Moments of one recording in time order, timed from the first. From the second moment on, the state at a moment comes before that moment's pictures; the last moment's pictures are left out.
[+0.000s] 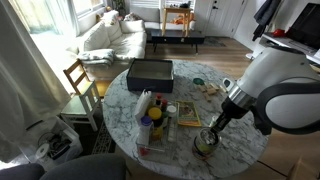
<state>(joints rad) 0.06 -0.13 0.08 -2.62 0.26 2.67 -0.28</state>
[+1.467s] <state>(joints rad) 0.07 -0.09 0.07 -2.63 0.30 2.71 -0.27</state>
